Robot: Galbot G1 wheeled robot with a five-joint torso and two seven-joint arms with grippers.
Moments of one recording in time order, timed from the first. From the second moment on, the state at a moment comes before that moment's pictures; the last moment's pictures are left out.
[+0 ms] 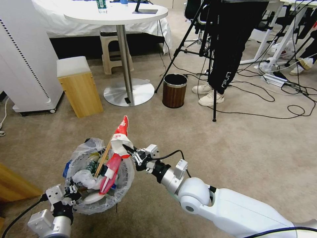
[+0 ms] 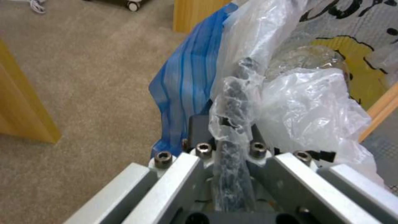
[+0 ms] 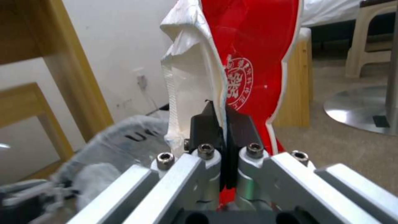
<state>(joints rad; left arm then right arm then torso) 1.83 -1.48 -0.75 -2.28 -0.43 0.24 -0.24 -0.58 0.96 -0.66 1.92 0.84 0.17 0.16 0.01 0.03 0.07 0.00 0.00</state>
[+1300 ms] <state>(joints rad) 1.89 -1.52 -0.73 -2.35 -0.37 0.23 -0.23 -0.56 1.00 -0.79 1.96 0.90 0.13 0.16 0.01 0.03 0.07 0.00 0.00</state>
